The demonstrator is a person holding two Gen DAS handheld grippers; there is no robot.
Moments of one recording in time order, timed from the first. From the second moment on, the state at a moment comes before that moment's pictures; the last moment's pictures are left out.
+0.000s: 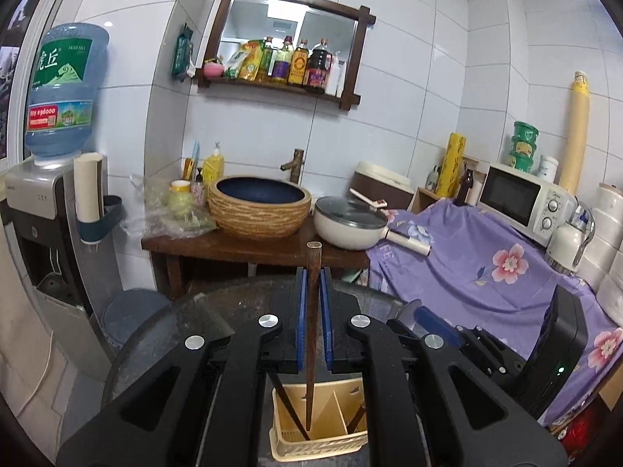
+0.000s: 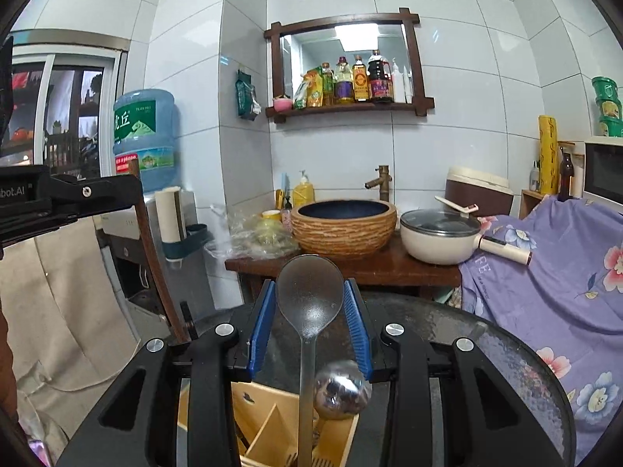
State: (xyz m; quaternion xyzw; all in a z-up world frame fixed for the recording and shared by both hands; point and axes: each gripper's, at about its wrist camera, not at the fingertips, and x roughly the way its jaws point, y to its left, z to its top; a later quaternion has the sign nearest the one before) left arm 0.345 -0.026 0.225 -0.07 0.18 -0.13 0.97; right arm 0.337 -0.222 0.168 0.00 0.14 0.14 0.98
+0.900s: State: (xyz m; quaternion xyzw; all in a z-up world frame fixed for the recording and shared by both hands) left arm 0.342 -0.037 0.142 -0.06 0.25 -0.14 0.96; right arm 0.323 -0.229 0.114 -0.03 0.23 0.12 0.97
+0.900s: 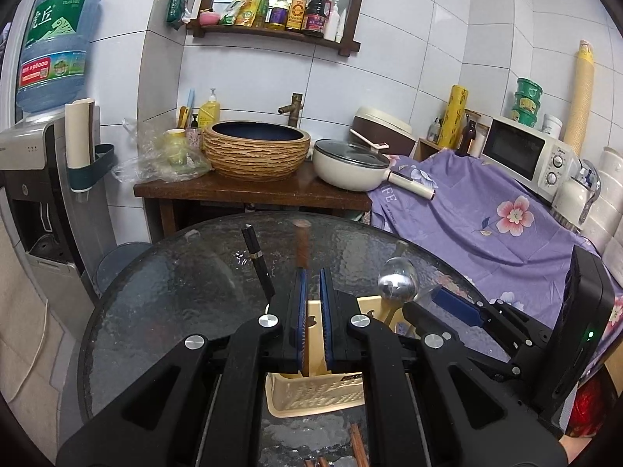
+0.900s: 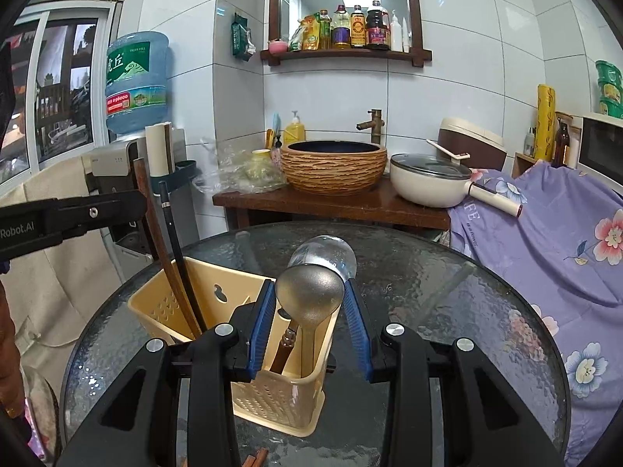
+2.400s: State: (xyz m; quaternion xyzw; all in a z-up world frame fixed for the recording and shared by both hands) left arm 0.268 -0.037 -0.029 -0.02 0.45 -0.15 0.88; right arm 0.239 -0.206 -0.007 -0.05 0.45 0.14 0.88
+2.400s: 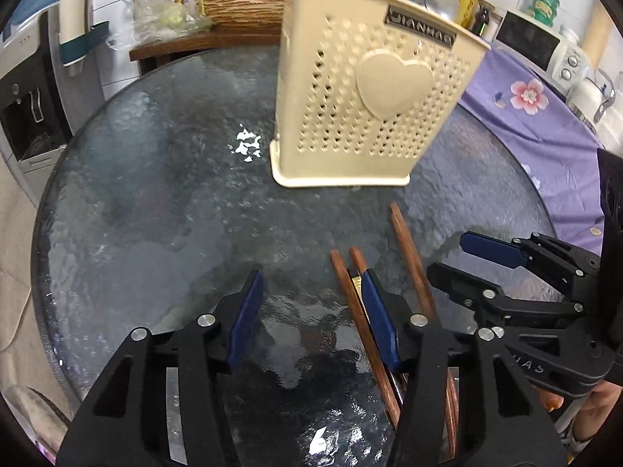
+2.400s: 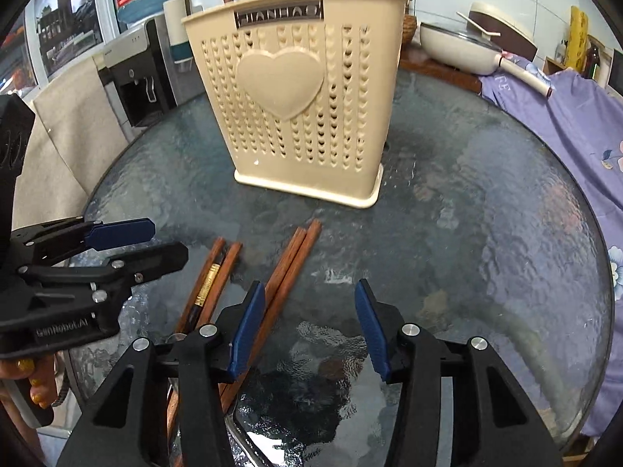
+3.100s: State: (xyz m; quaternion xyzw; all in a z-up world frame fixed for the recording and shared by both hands) left arm 0.271 -0.048 -0.044 0.01 0.47 -0.14 0.87; right arm 0.249 -0.210 -0.015 -0.06 0.47 0.13 0.87
